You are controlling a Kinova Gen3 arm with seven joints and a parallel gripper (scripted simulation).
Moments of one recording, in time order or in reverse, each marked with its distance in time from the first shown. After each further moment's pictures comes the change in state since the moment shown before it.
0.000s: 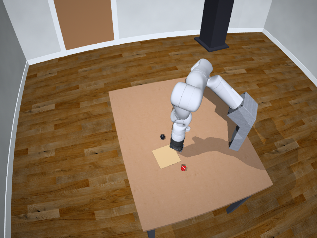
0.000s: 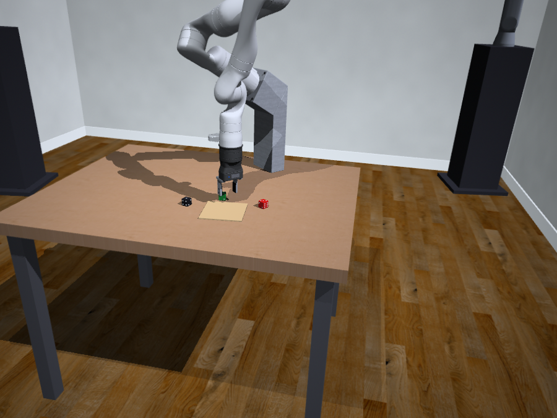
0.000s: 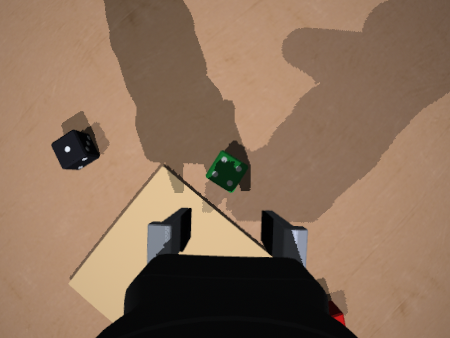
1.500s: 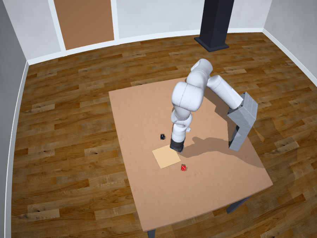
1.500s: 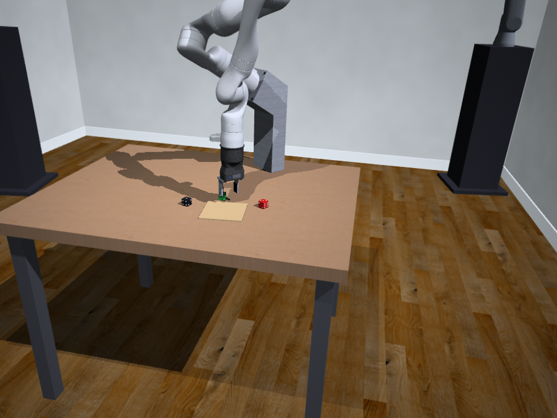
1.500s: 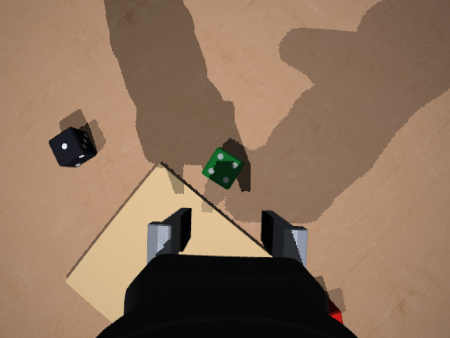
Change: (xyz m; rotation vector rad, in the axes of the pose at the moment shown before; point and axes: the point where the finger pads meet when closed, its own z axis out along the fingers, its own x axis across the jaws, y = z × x) arm 0.003 0.003 0.000 0.006 -0.002 0.002
